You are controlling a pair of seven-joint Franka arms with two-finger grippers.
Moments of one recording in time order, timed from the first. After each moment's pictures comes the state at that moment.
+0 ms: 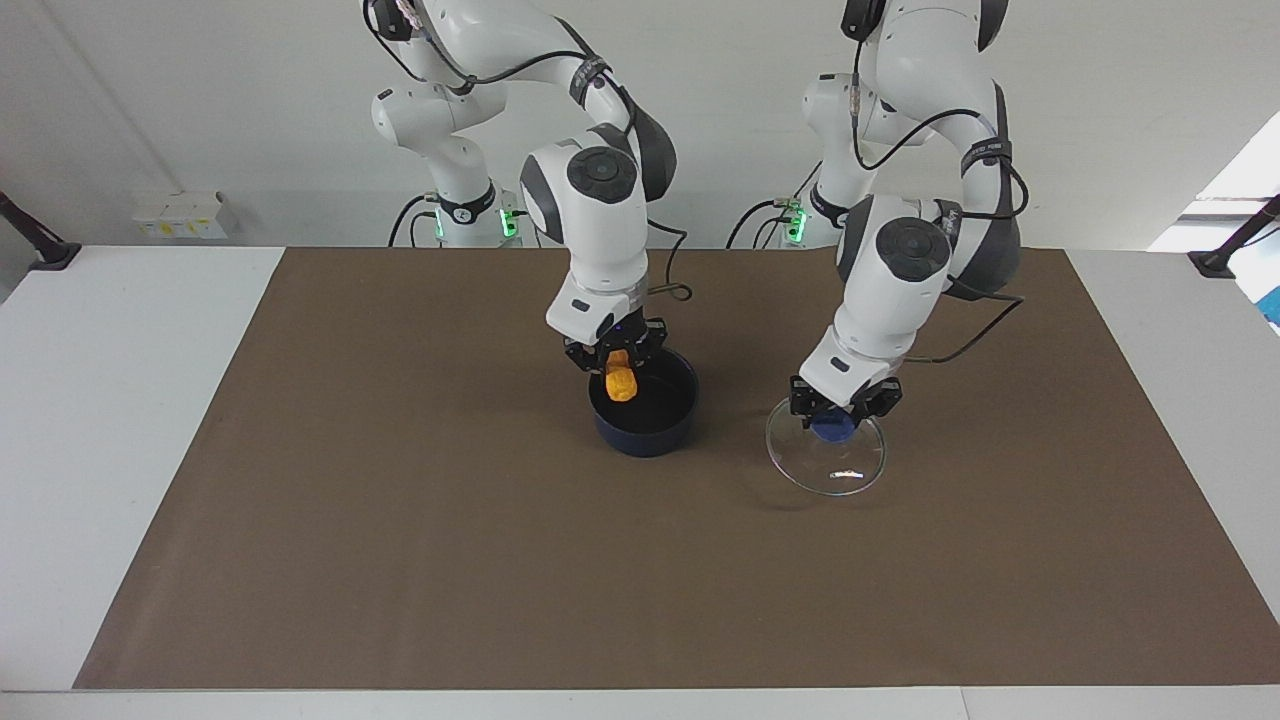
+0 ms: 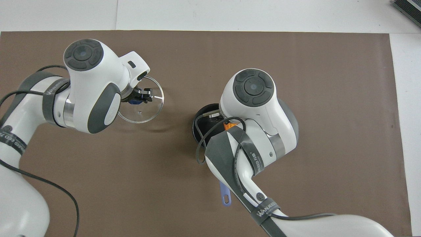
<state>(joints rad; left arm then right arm) -0.35 0.31 0.03 -1.71 0.01 2.03 -0.19 0.57 0.35 -0.05 -1.61 0.03 2.00 0.32</state>
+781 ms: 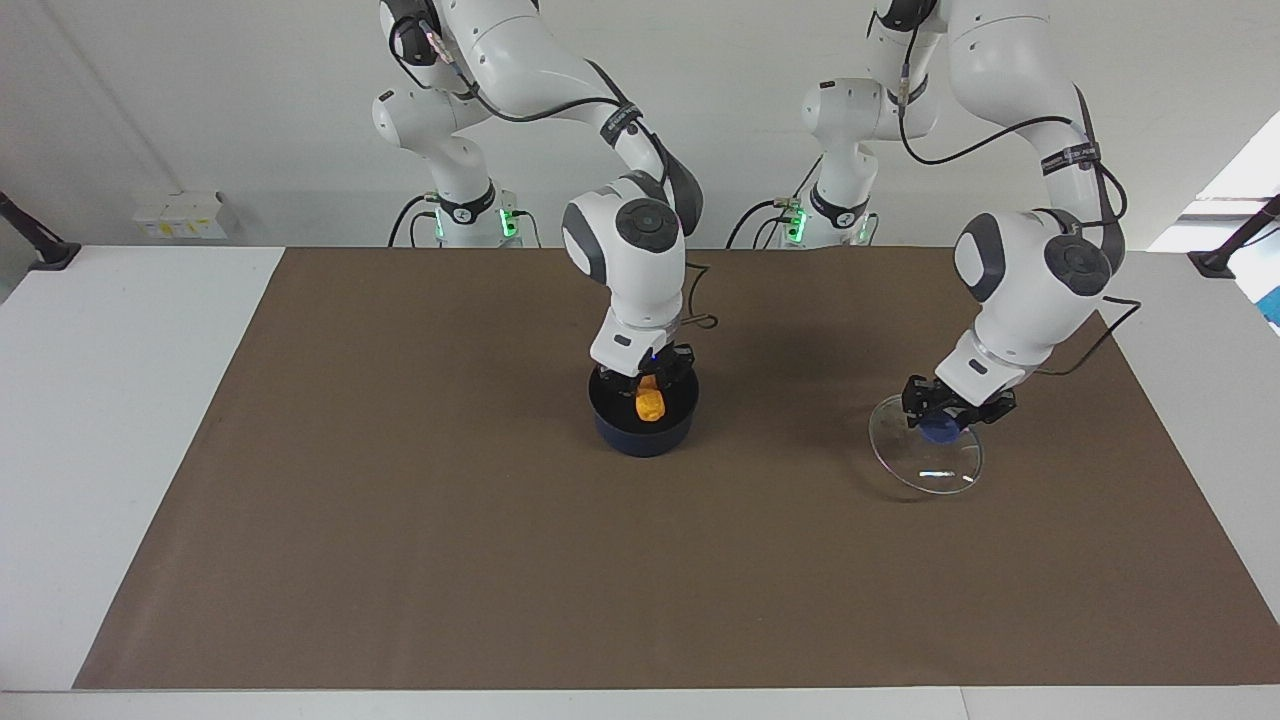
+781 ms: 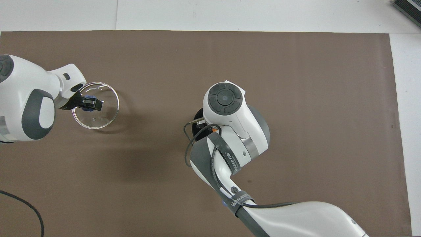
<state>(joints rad) -0.07 0.24 0.03 -1.91 -0.07 2.16 0.21 0.62 0.44 -0.06 -1.63 0.03 2.07 0.33</state>
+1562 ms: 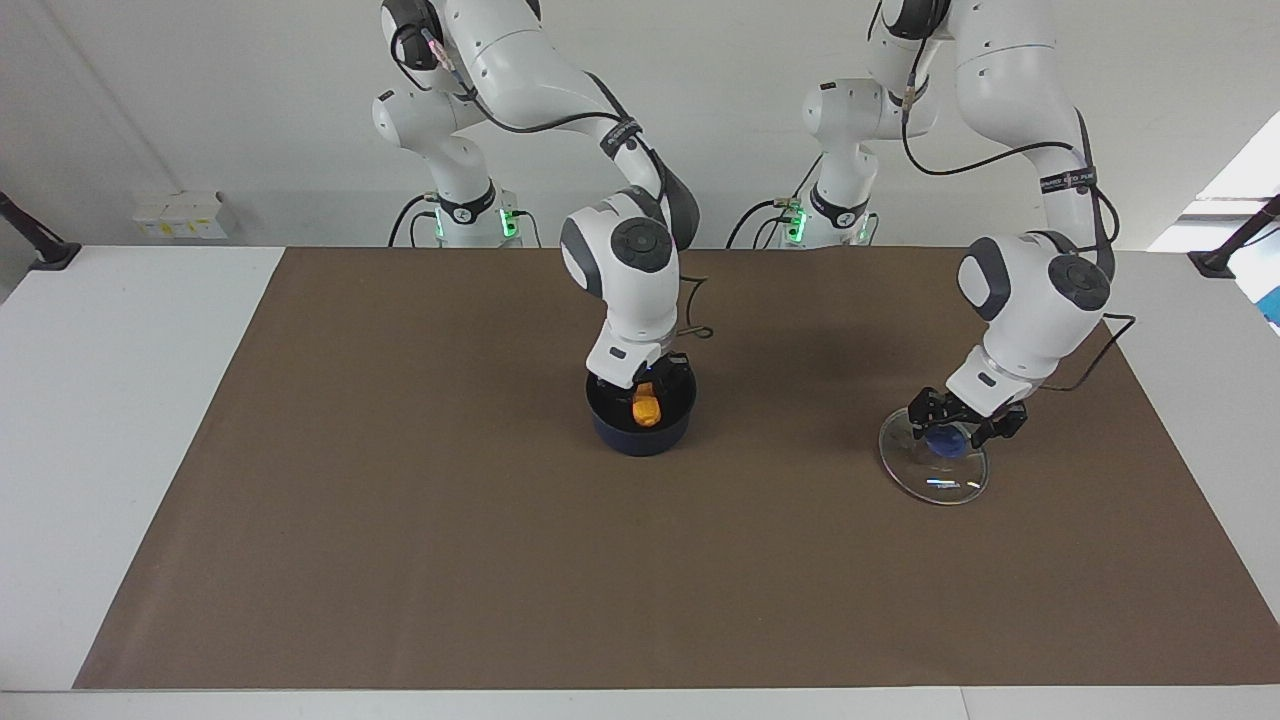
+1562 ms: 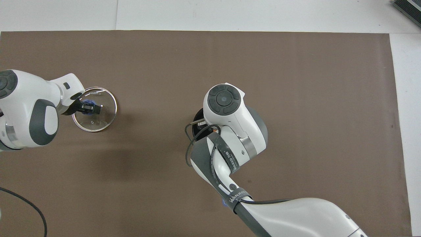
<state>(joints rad) -0.04 0.27 0.03 -1.96 -0.08 2.30 0.26 0.61 0.46 -0.06 -1.65 0.06 2.10 0.33</state>
